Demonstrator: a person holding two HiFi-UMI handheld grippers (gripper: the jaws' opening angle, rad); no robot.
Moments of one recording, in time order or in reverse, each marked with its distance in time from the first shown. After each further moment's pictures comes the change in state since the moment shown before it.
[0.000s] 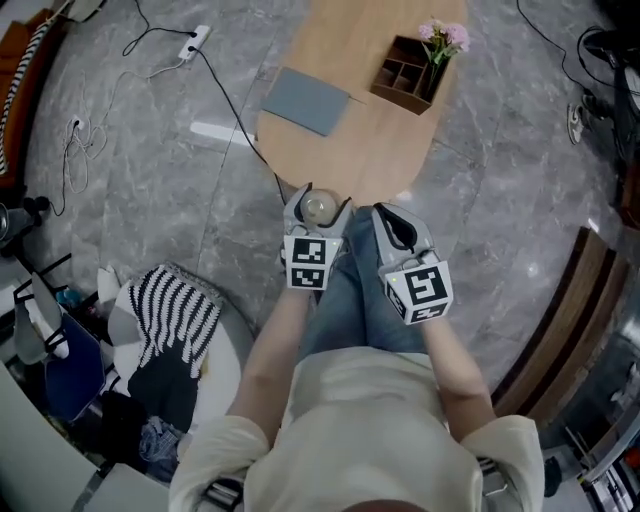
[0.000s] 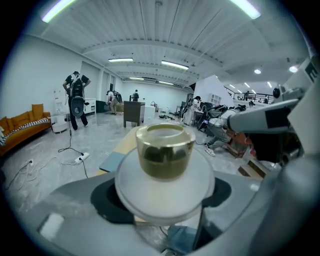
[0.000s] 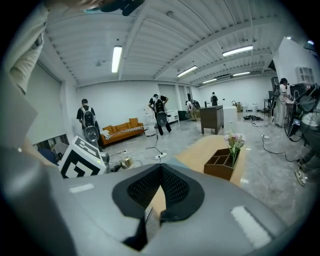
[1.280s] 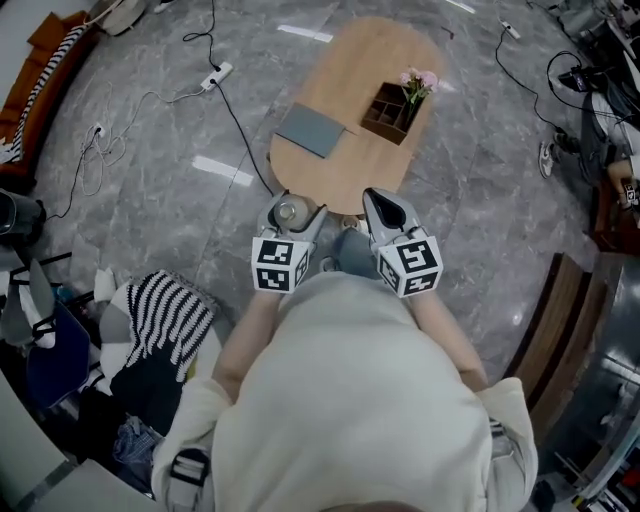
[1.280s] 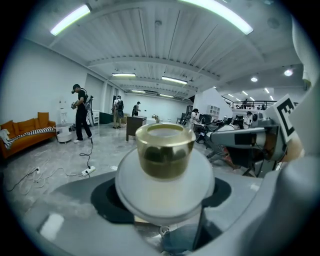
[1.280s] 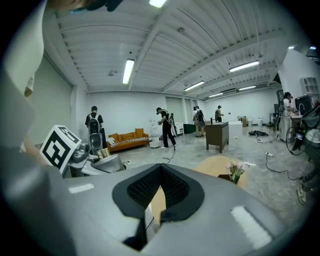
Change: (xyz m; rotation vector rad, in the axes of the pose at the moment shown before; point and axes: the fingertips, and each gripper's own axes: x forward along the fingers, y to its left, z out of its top) left arm -0.150 -0.016 0.101 -0.015 -0.133 0.013; right arm -0.072 0.037 0.105 -0.075 -0.132 0.048
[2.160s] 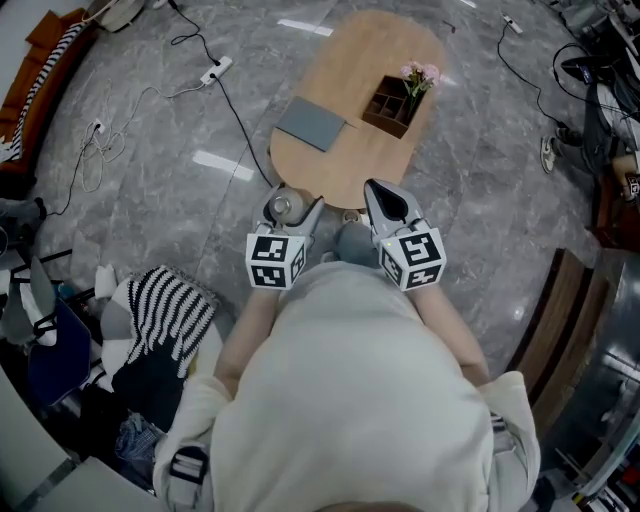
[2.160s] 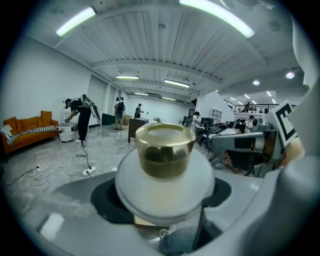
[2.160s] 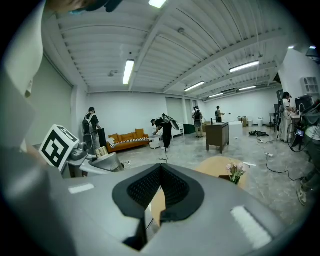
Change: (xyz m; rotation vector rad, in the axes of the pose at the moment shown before) left arm -0.006 0.007 0.010 -0.026 -0.035 0.019; right arm 0.003 -0.002 0.006 0.001 -0.004 0.003
